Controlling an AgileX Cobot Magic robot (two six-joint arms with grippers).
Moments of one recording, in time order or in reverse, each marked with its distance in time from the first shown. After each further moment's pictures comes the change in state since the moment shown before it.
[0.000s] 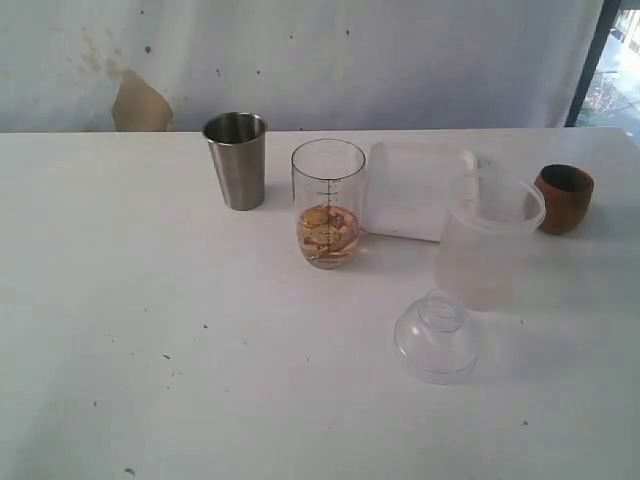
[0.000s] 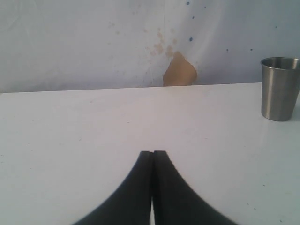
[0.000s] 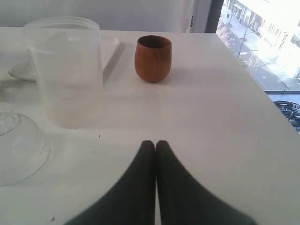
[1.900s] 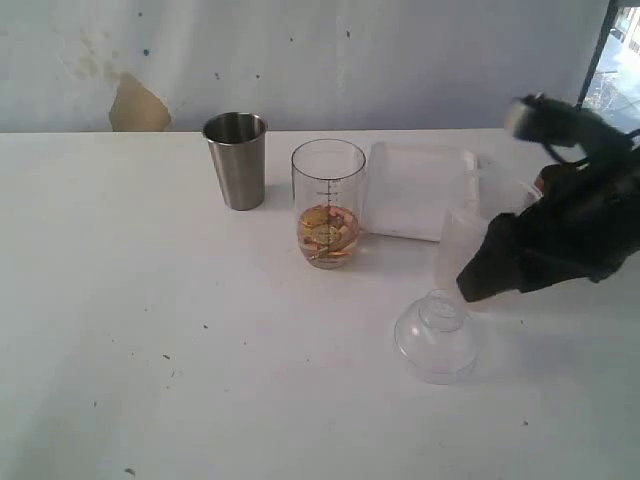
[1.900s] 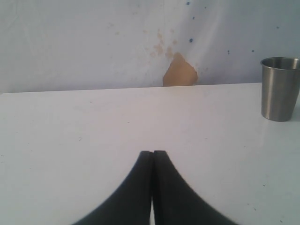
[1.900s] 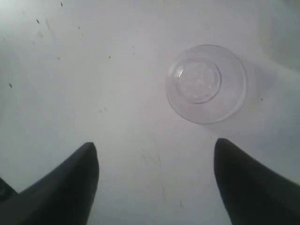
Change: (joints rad) left arm 0.000 0.000 0.000 0.000 -0.002 0.000; right arm 0.173 1.378 -0.968 0.575 0.696 -0.525
